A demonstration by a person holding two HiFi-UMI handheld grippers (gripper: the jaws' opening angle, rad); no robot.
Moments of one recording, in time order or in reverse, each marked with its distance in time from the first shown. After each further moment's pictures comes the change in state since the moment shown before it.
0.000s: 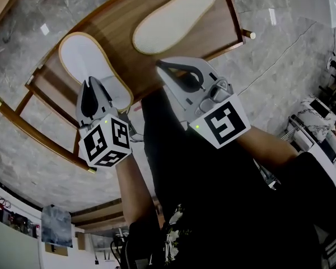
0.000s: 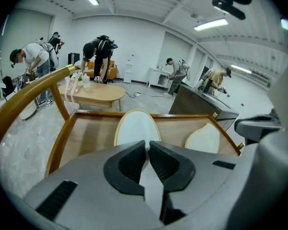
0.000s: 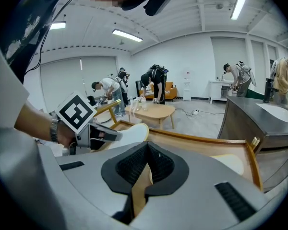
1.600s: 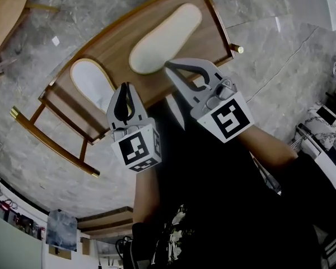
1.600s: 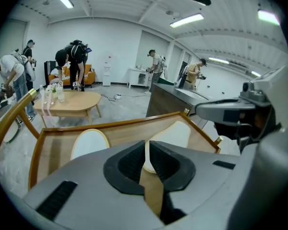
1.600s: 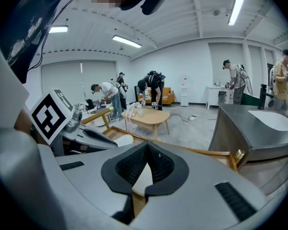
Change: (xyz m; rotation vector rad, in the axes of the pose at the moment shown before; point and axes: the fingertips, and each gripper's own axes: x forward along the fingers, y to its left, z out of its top) left arm -0.010 -0.117 0.009 0.192 0.007 -0.147; right arm -0.027 -0.059 0.019 0.021 -0.059 -0.022
